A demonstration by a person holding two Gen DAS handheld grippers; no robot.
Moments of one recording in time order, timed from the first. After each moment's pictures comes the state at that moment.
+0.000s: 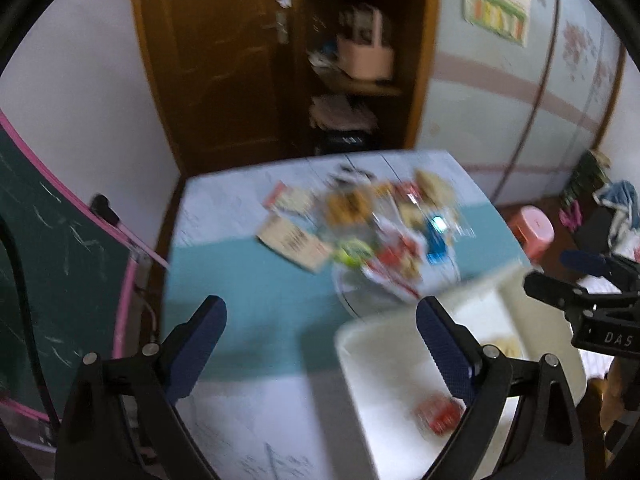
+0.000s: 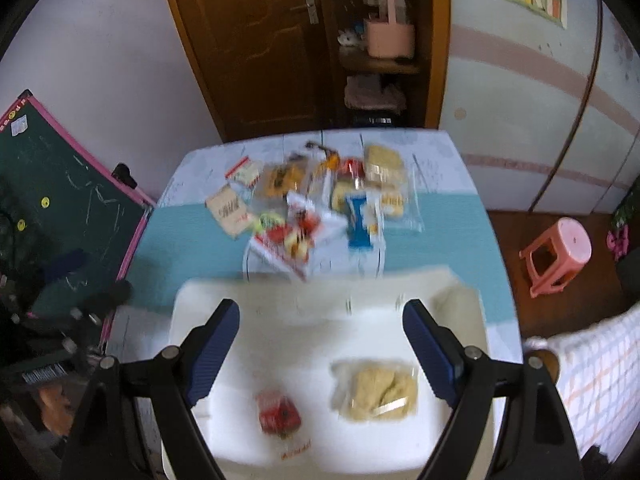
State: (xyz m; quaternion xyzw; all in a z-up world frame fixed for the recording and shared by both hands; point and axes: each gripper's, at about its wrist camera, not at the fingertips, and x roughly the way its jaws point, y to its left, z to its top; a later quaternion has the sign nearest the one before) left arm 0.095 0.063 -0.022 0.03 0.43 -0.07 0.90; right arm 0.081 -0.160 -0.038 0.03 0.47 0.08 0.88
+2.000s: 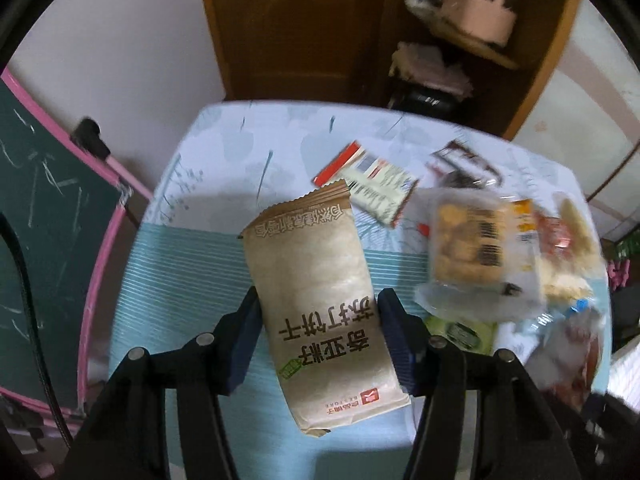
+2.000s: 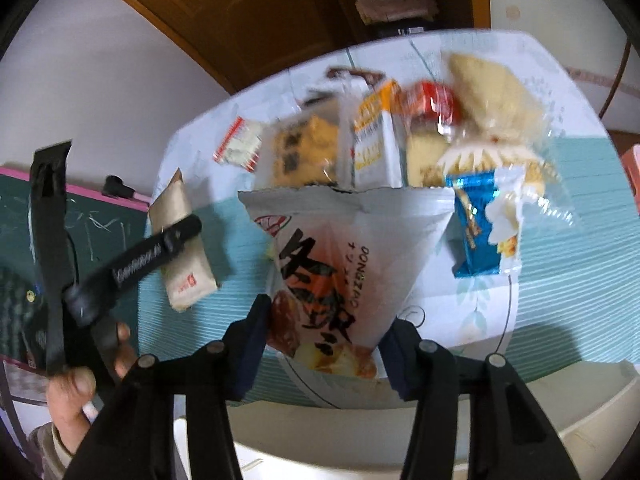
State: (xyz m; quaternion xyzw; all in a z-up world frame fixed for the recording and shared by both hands) left arm 0.268 0.080 -0.159 -0.04 0.52 0.04 0.85; right arm 0.225 -0.125 -0.153 0.17 0.58 0.13 0.78
